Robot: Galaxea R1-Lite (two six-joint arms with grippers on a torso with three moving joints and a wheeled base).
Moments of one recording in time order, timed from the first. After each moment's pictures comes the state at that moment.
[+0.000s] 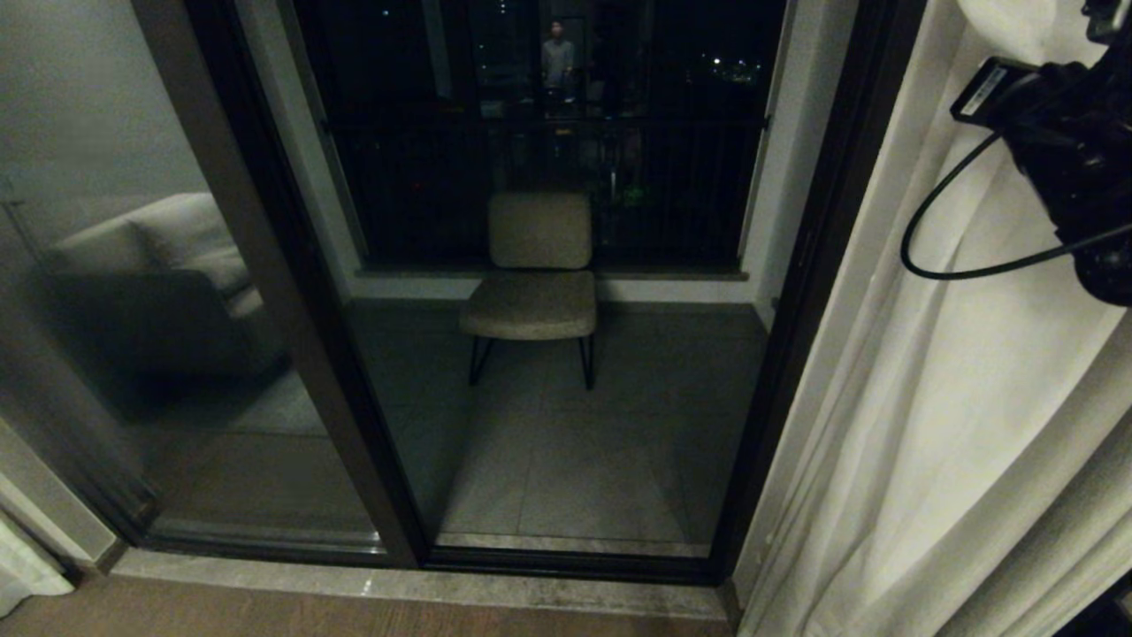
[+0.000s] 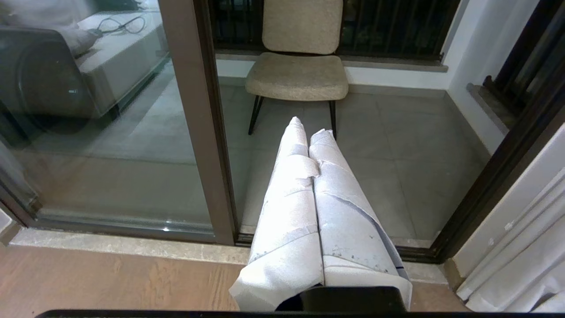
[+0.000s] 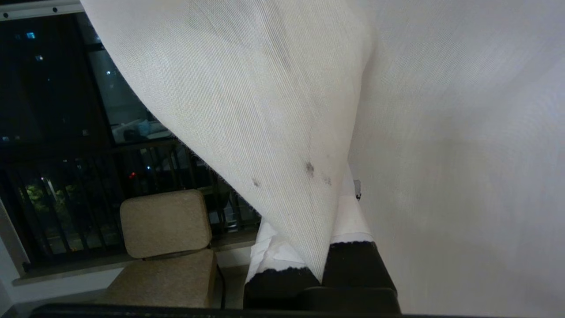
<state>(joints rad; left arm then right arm) 0.00 0.00 -0.01 0.01 0.02 -0.05 0.01 1.86 -1.41 -0.93 -0.23 0.05</state>
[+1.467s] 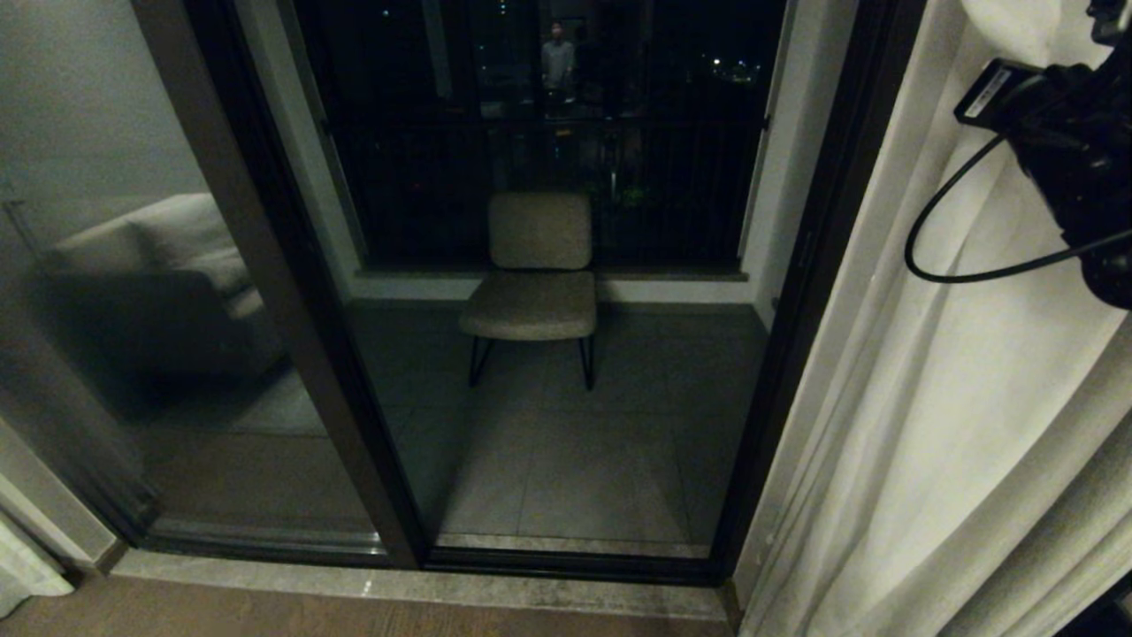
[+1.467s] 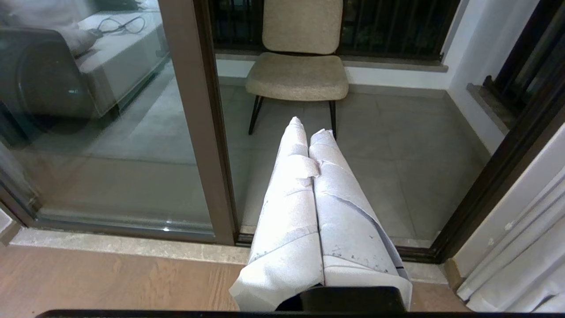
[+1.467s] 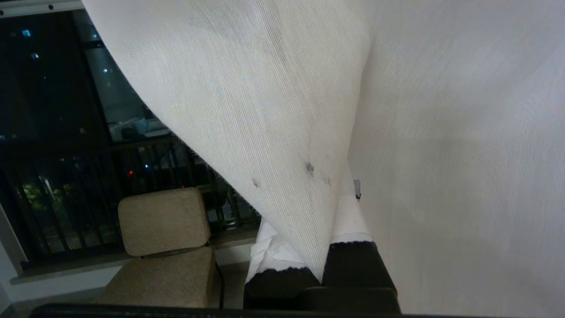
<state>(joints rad) 0.00 0.00 -0.01 0.01 0.02 -0.05 0.01 1.84 -1.39 -0.93 -0.24 0.05</state>
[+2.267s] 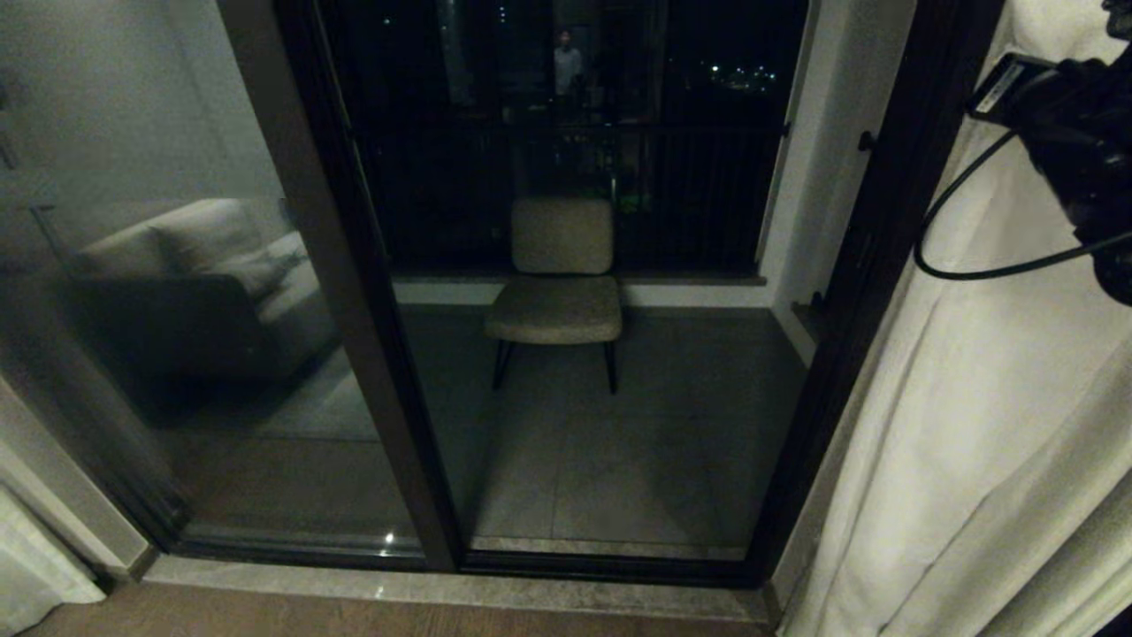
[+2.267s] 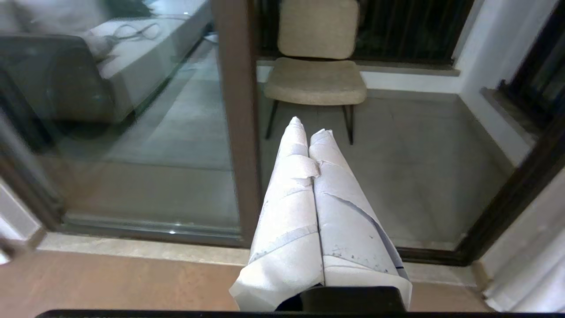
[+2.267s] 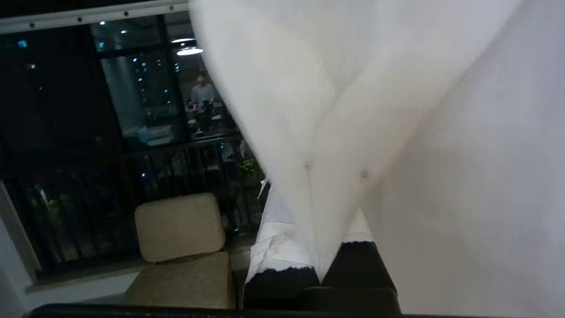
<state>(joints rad) 0.00 0.00 -0.01 0.01 0.02 -0.05 0.01 1.83 -1.39 -0.93 -0.24 0.05</state>
